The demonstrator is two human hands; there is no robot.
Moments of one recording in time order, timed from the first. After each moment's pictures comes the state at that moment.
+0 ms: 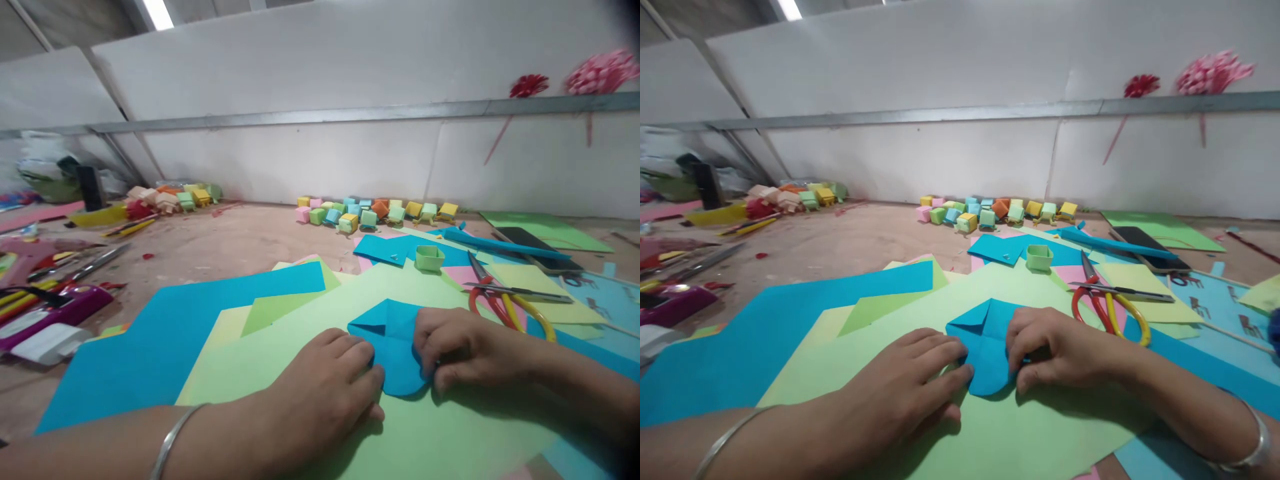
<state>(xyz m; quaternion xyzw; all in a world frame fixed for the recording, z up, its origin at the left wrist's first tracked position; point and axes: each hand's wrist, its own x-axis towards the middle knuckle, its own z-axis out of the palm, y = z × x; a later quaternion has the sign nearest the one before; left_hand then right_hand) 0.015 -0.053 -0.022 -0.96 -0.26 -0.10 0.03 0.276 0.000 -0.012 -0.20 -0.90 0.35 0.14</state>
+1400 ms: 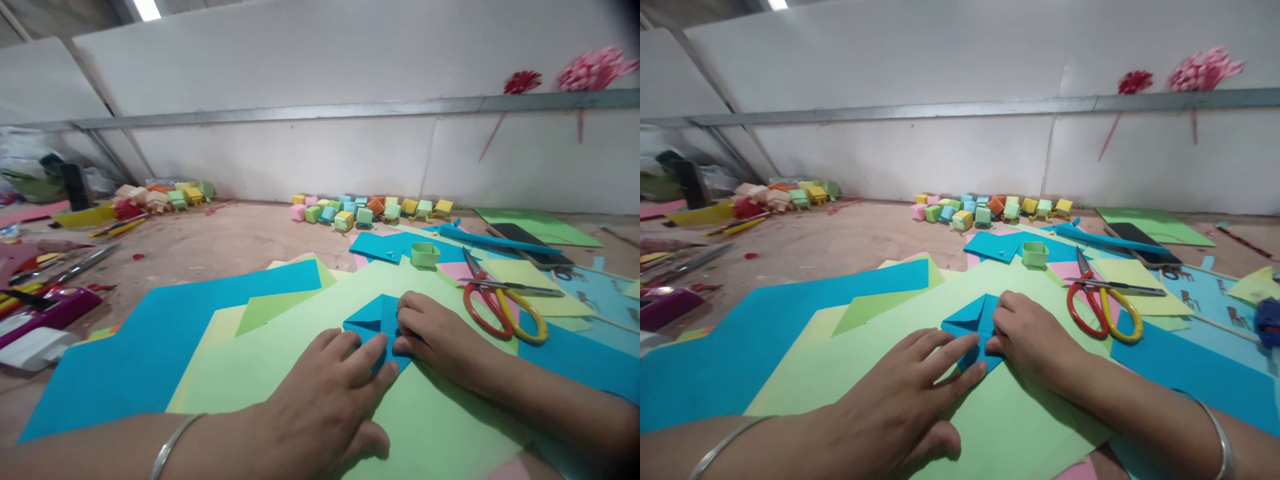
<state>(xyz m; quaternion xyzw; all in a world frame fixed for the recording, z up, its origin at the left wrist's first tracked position) 0.021 -0.061 -0.016 -0.95 -0.30 -0.03 -0.01 0.238 -0.010 -0.027 -0.44 -0.89 0.08 0.11</state>
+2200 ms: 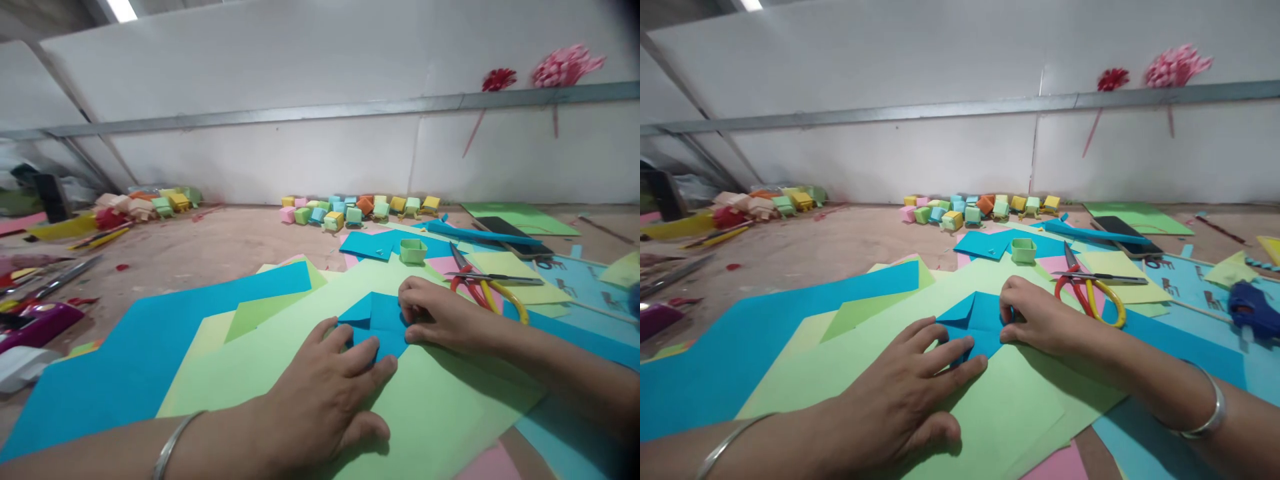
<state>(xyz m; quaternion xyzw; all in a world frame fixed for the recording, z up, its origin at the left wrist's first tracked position) 0.026 -0.052 -0.016 -0.96 -0.29 -0.06 -0.02 0.269 0.003 -0.006 -0.45 -0.84 0.27 0.11</state>
